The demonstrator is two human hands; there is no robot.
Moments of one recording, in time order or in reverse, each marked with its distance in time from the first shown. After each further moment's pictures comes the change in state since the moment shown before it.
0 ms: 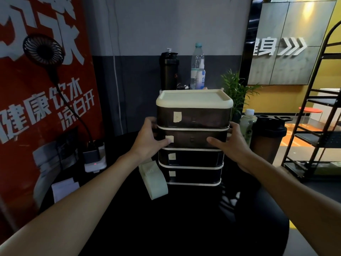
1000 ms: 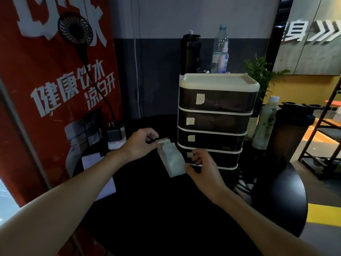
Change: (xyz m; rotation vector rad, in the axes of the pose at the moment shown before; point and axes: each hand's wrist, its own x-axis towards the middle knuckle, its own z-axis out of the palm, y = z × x) left_hand -0.051 -0.061 -0.073 0.363 -0.190 -0.076; right_hand -0.120 0.022 0.109 -0.087 -0.259 -0.154
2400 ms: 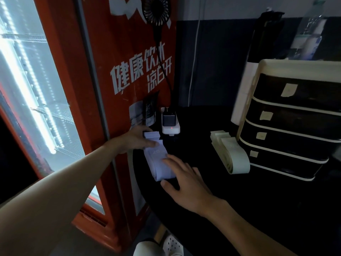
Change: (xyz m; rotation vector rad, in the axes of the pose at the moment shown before) left_hand -0.080 -0.136 -0.110 -0.170 -0.078 -0.449; right_hand -0.025 -0.065 0.168 -0.318 -0.558 -0.364
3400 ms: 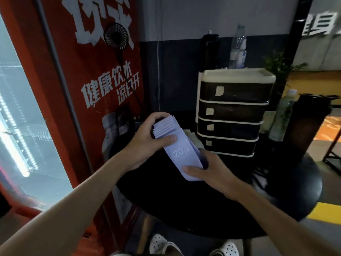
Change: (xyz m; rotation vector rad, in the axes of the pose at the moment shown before) left_hand -0.121 0.143 0.098 -0.519 -0.029 0.481; right_hand -0.110 0.017 -0.114 0.812 0.140 0.315
